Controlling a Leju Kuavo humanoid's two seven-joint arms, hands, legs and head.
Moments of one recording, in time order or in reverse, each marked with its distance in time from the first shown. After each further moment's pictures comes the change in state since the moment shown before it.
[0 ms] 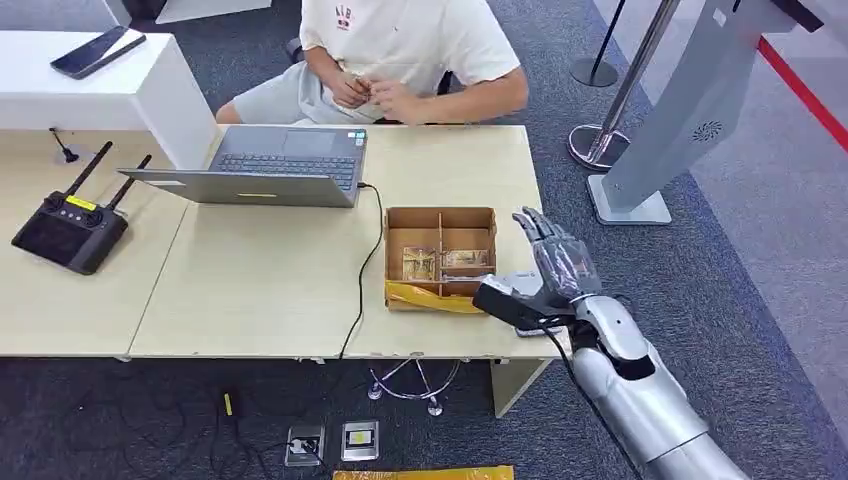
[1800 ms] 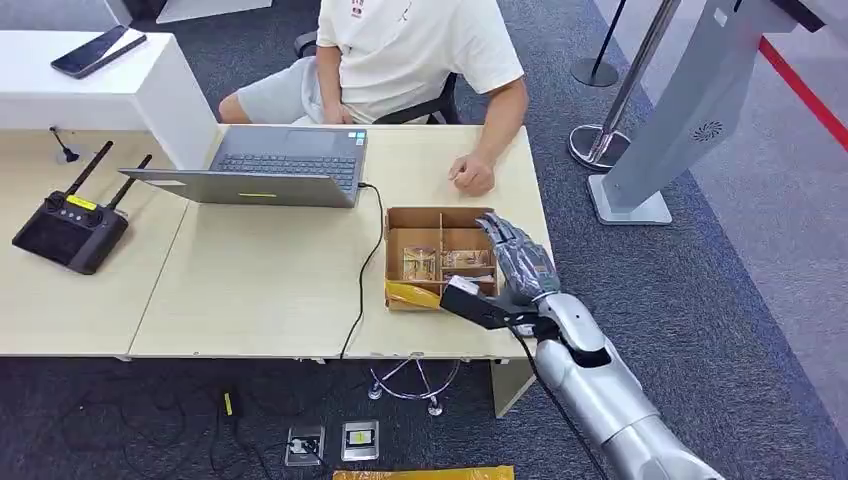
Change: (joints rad) left arm -0.001 0.003 0.000 0.000 -0.031 -0.023 -0.028; right arm -0.073 0.155 0.013 0.246 -0.011 -0.058 -0.100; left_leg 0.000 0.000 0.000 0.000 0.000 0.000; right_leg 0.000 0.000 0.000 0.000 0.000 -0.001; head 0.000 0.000
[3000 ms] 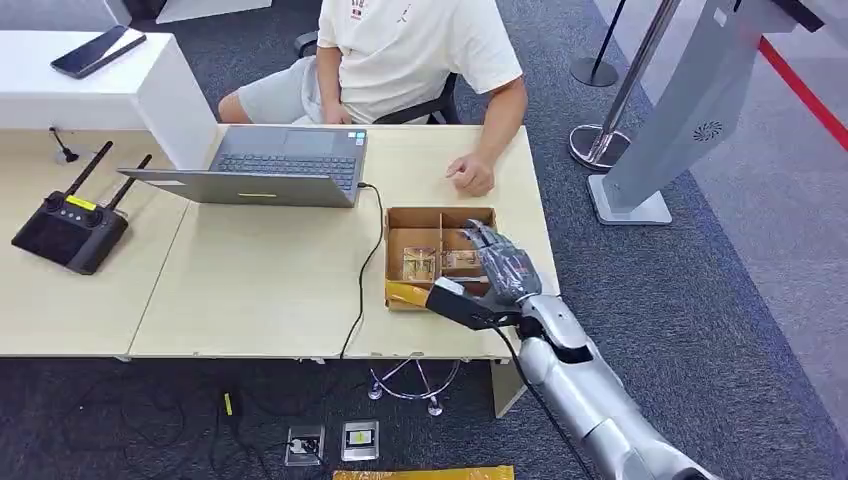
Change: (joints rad) left arm -0.009 0.003 0.000 0.000 -0.018 -0.018 -0.001; right arm -0.032 0.067 0.002 0.108 -0.024 0.013 -0.037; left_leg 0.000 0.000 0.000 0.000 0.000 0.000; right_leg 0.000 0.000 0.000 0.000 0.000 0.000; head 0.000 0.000
